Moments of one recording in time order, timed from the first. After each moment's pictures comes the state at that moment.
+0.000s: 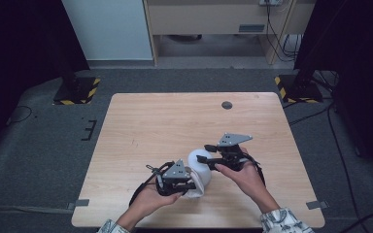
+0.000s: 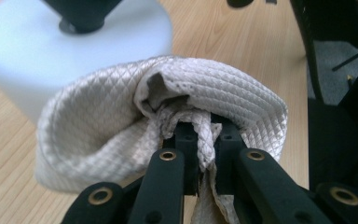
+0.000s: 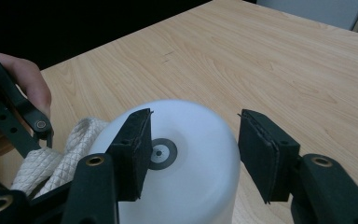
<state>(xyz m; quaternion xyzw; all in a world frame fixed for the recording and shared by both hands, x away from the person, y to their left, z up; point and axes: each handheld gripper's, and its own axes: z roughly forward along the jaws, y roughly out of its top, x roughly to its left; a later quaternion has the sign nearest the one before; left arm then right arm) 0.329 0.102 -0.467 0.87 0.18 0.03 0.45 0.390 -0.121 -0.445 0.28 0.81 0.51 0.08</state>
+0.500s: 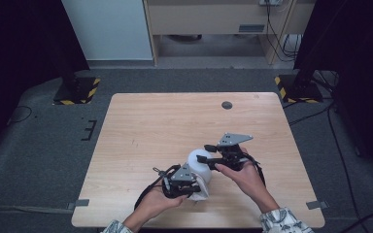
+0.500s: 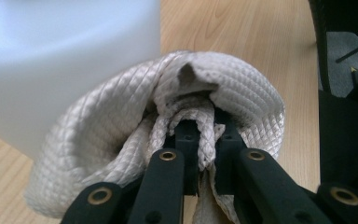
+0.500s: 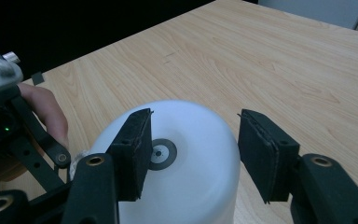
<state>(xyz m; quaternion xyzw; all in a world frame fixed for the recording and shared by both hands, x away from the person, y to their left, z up) 0.328 0.090 -0.480 0.88 0.18 0.03 0.44 0.391 -0.121 -0.446 0.28 0.81 0.51 0.08</state>
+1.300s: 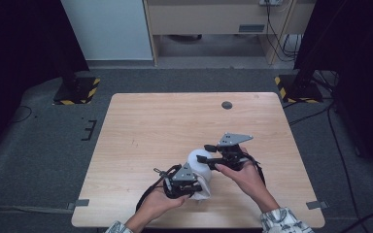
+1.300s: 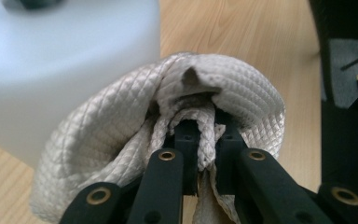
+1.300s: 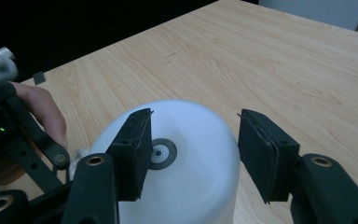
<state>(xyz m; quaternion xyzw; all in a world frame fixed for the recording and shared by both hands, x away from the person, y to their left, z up) 0.327 0.086 -0.478 0.87 0.19 0.04 0.44 0.391 -0.122 -0.446 0.28 0.81 0.51 0.08</state>
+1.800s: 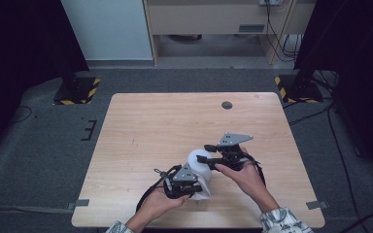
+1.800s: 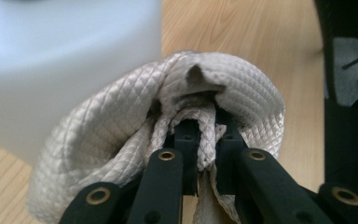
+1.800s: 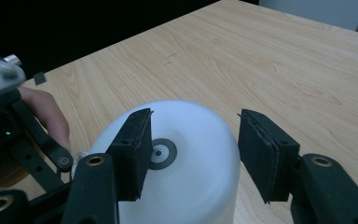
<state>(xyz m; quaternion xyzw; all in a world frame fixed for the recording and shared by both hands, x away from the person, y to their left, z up) 0.327 0.084 -0.483 0.87 0.20 0.03 0.44 0.392 -0.122 -0.446 0.28 0.81 0.51 0.08</state>
